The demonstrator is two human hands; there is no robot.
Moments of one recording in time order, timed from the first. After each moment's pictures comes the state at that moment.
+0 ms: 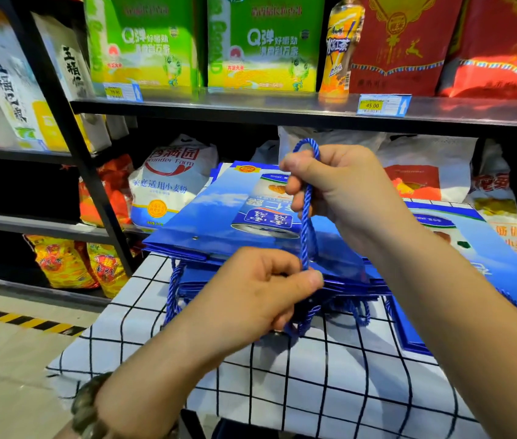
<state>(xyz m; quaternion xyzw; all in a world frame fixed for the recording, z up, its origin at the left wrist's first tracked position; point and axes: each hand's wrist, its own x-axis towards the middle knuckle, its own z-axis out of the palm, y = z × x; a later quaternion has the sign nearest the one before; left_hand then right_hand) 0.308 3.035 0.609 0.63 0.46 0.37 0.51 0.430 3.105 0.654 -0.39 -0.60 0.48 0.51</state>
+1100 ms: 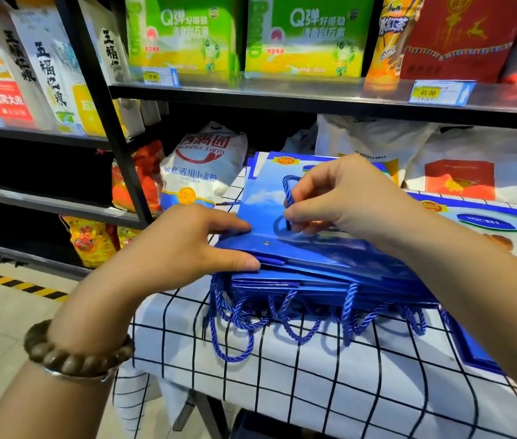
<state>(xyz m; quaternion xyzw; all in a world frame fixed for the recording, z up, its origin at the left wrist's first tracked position) 0.202 3.074 0.615 0.74 0.61 0.21 0.18 0.393 3.112 0.647 -0.45 -0.72 0.42 0.32</state>
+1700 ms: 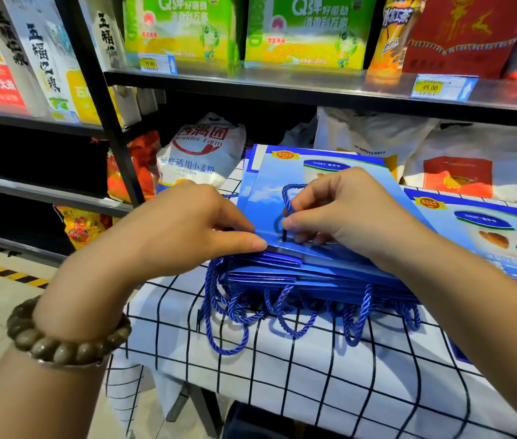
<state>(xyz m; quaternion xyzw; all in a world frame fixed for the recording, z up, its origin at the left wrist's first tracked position) 0.205 3.076 0.628 0.80 0.57 0.17 0.11 0.394 3.106 0.632 -0.49 -0.71 0.41 0.30</state>
